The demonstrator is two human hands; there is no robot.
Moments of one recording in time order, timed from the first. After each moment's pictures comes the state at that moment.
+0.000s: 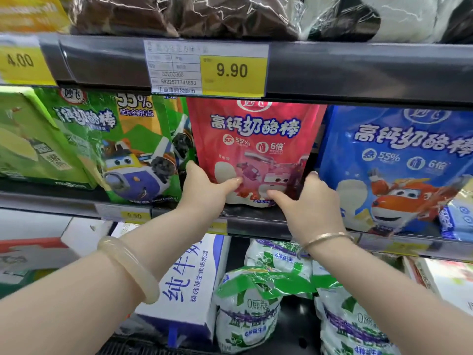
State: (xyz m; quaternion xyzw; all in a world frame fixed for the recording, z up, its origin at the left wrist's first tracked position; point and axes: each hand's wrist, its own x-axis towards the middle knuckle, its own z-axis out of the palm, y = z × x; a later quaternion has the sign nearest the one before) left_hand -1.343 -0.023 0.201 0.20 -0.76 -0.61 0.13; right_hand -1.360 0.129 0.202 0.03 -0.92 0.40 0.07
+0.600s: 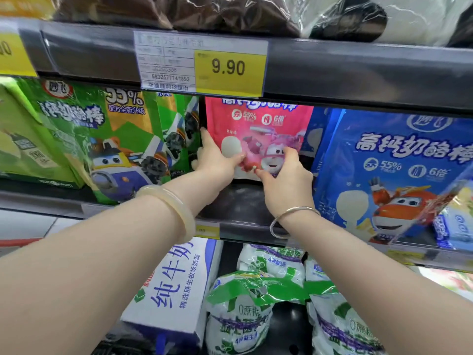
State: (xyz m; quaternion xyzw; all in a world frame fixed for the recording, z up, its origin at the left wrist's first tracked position) left_hand -1.404 -0.020 0.210 0.21 -0.81 -0.53 0.11; right_hand -1.391 0.097 0.204 0.05 -0.88 0.46 0.08
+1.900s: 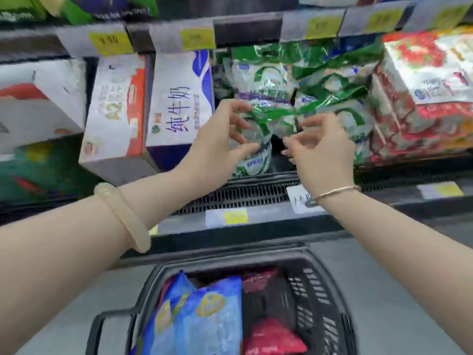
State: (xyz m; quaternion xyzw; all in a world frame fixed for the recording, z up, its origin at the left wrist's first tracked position) left_hand -1.159 -0.007 0.126 -0.10 -0.87 -0.49 0.00; right_hand -1.161 0.145 0.111 -0.08 -0.85 0.51 0.09
